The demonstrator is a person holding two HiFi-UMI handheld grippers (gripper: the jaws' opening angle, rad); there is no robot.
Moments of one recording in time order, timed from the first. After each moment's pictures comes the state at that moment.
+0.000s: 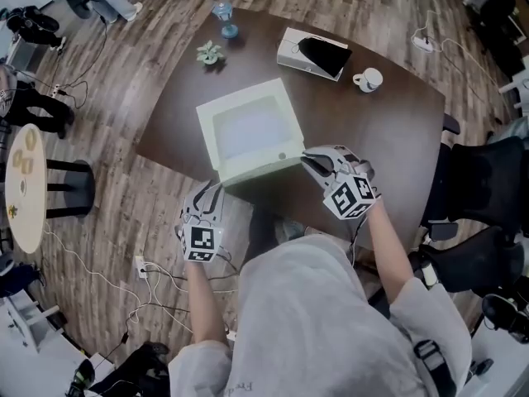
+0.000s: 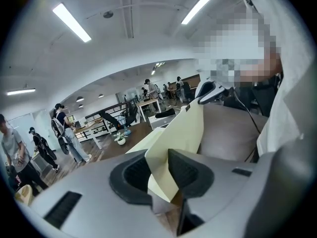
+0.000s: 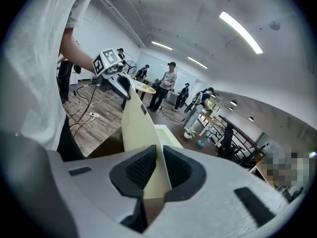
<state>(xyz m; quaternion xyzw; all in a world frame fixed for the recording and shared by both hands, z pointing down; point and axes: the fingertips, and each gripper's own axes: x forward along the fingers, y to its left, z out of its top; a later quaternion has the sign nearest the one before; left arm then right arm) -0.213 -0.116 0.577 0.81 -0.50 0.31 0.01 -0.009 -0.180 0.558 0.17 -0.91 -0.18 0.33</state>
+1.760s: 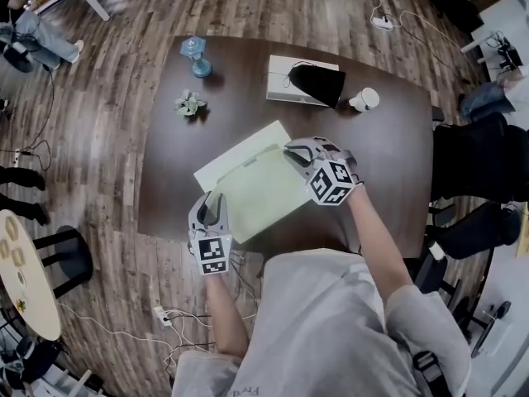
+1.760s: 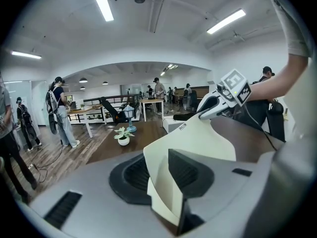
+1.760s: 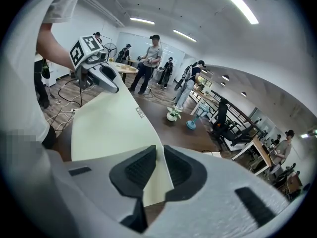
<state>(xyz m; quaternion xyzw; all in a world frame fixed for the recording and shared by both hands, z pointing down) -0.279 -0.318 0.618 0.83 -0.50 0.23 0.11 -0.092 -0.379 0.612 0.23 -0.87 -0.10 0.43</state>
